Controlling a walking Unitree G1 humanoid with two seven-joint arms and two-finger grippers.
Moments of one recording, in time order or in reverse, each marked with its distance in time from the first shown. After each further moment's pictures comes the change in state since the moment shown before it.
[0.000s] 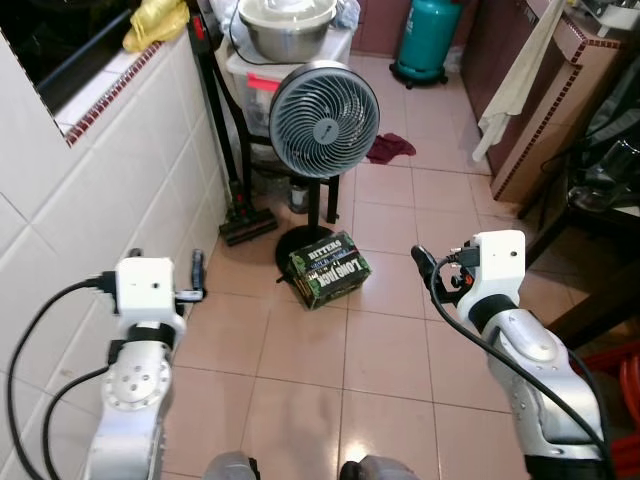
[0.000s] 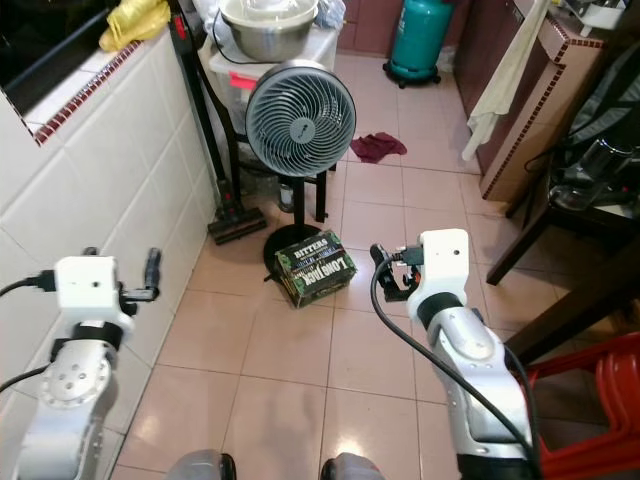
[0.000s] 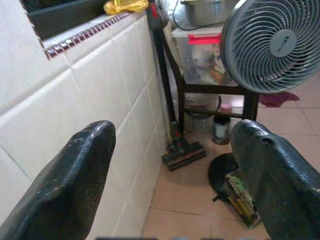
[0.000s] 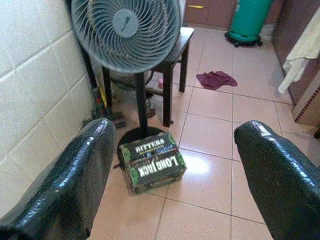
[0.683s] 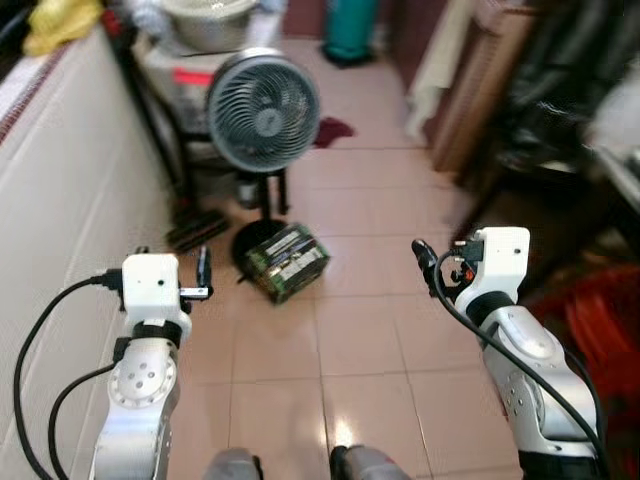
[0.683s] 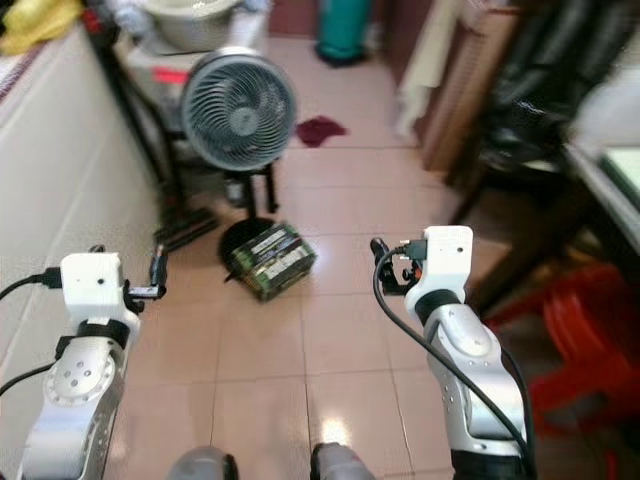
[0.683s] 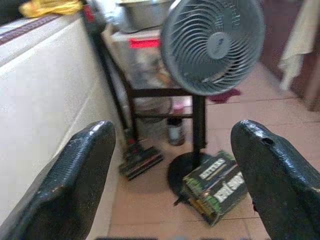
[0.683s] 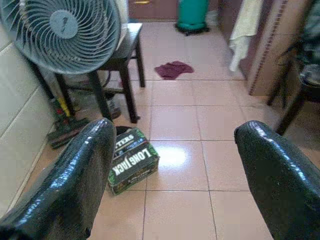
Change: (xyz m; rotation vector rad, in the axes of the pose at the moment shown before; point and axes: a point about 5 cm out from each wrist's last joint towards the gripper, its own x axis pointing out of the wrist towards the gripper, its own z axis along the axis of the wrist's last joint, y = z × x) left arm 0.001 -0.003 0.005 -0.009 -0.003 -0.012; right arm 0.002 0.002 0.002 0.054 -0.004 -0.001
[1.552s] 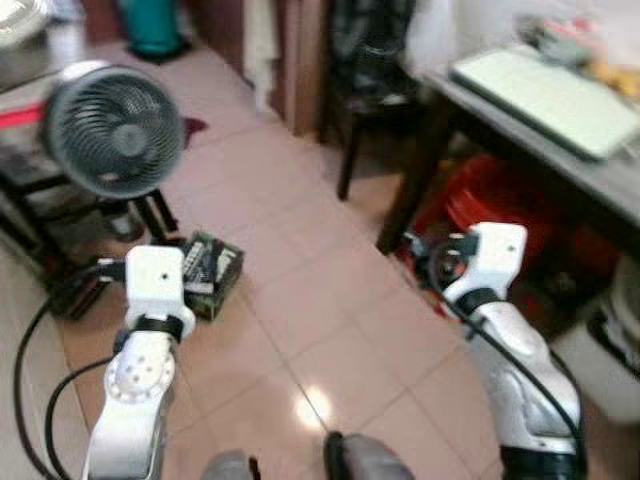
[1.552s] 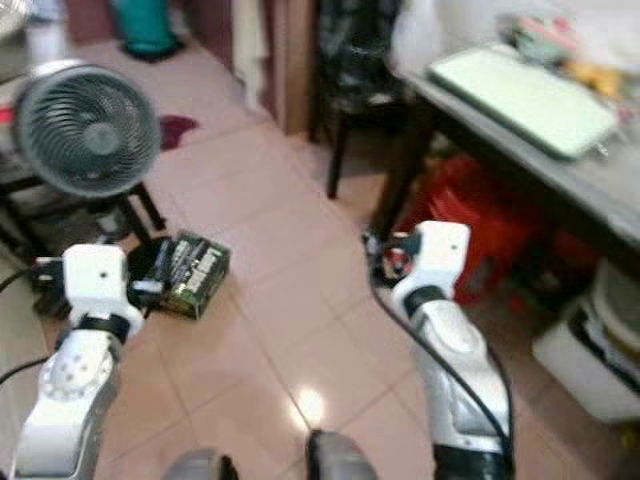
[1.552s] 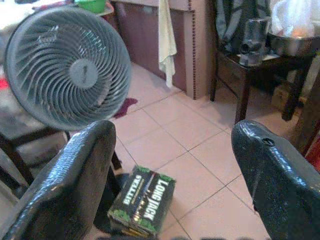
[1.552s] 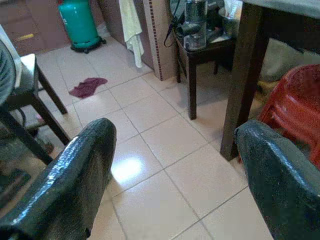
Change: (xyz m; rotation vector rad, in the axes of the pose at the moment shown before) left arm 0.004 -0.005 0.010 -0.011 -0.022 -0.062; right arm 0.010 0.015 0.007 0.091 -0.045 0.009
